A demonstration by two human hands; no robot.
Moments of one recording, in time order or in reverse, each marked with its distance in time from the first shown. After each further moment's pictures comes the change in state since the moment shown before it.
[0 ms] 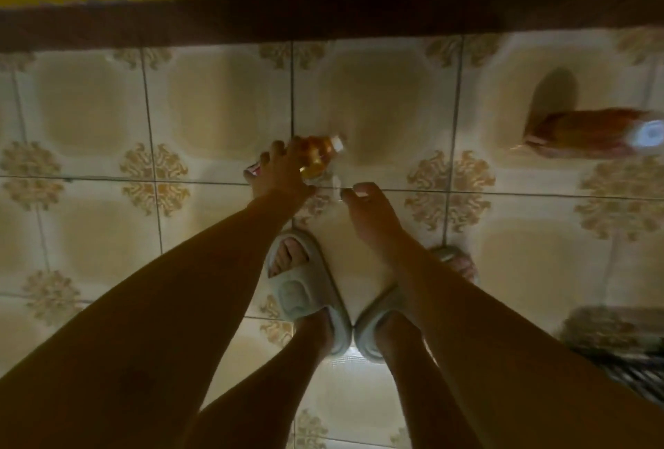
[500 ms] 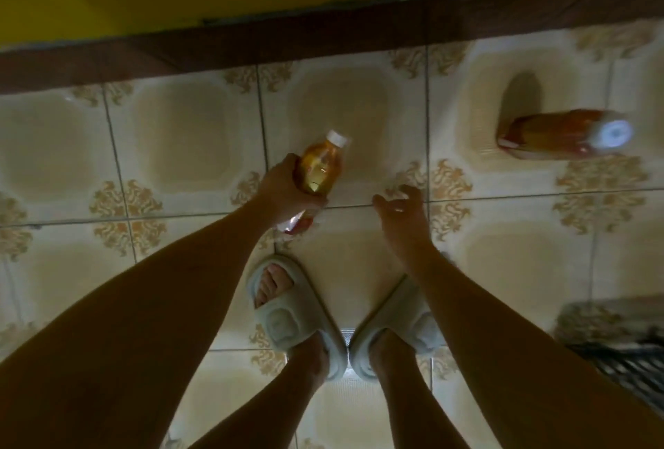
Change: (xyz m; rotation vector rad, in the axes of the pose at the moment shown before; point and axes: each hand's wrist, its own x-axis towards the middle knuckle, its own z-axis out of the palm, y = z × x) left_hand 0.023 0.027 -0.003 -0.364 -0.183 0.135; right_hand 0.031 0.033 -0.049 0.318 0.308 0.007
